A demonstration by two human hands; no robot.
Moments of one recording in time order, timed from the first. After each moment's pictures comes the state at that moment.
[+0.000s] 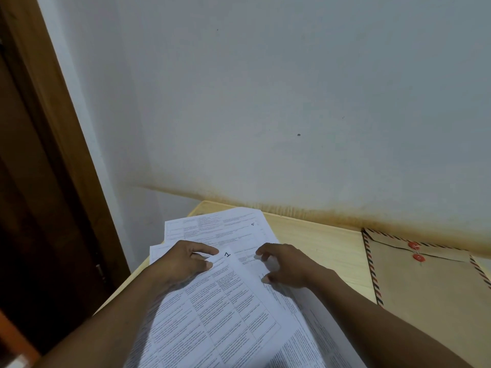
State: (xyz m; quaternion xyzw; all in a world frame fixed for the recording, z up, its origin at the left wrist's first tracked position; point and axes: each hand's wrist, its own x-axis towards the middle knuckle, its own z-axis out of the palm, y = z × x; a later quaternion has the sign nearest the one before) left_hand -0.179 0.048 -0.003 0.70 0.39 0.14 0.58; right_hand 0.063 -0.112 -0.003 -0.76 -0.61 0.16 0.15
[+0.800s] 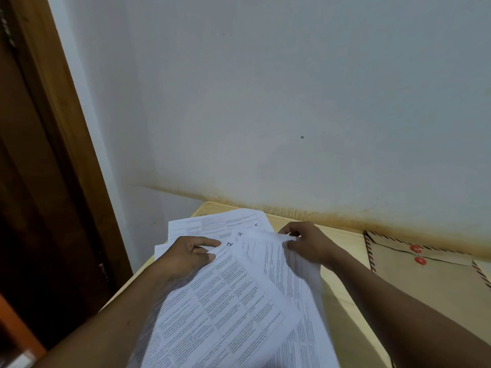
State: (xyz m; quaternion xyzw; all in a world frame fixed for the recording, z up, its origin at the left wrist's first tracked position) left_hand -0.176 0.046 0.007 0.69 0.36 0.19 0.59; right_hand 0.096 -0.119 0.041 -0.78 -0.50 0.18 0.34
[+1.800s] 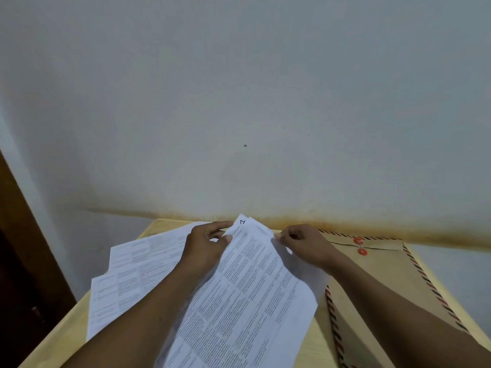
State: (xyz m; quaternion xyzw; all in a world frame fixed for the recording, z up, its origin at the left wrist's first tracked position) left_hand -0.034 -0.019 0.042 0.74 0.30 0.32 0.51; right_hand 0.148 -0.194 0.062 -0.81 -0.42 0.13 0.39
